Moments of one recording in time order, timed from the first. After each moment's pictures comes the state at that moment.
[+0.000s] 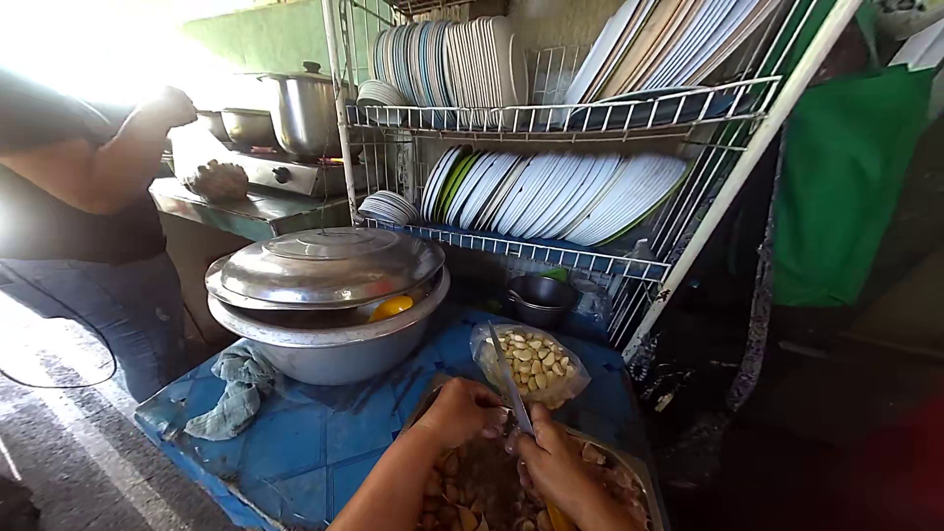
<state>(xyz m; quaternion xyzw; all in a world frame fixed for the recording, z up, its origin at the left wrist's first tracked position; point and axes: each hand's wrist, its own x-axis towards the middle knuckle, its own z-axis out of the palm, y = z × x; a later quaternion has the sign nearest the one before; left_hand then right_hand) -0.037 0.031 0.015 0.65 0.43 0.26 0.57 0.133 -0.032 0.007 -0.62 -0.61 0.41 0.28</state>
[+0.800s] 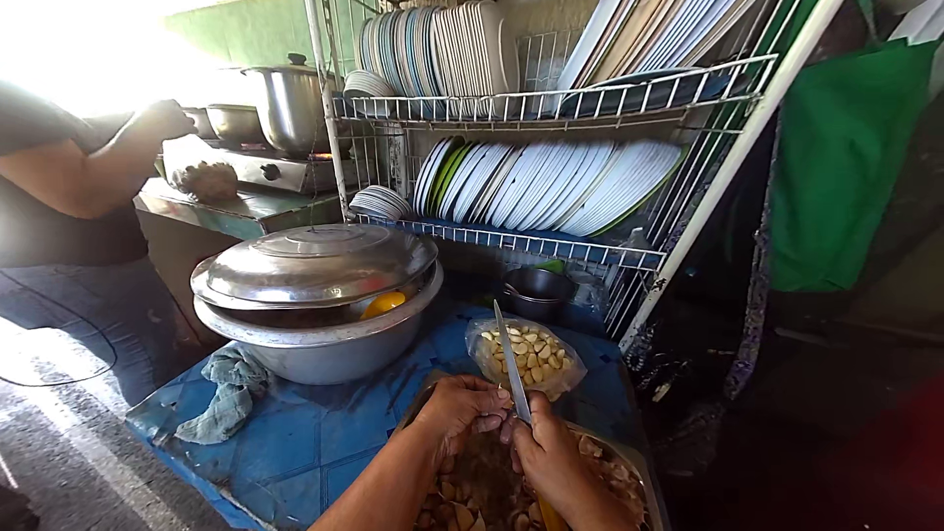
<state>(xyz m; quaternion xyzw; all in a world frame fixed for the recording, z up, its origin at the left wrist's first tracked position) -0.021 0.026 0.019 0.37 0.44 0.38 0.73 0.128 -0.033 0.000 -0.60 -0.63 0.33 0.37</state>
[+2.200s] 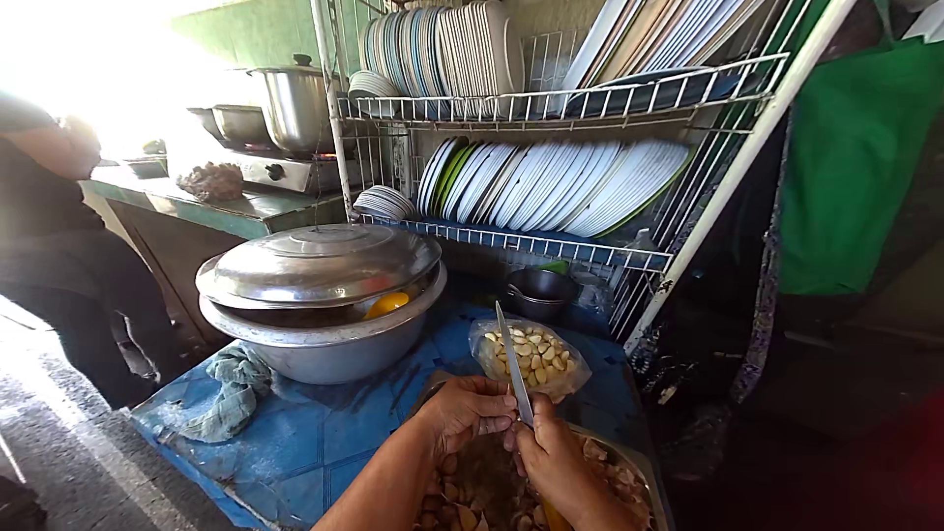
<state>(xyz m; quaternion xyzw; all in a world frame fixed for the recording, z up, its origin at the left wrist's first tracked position) -0.028 0.032 0.013 0.40 0.36 0.34 0.77 0.128 -0.033 0.001 -0.59 -0.64 0.34 0.35</state>
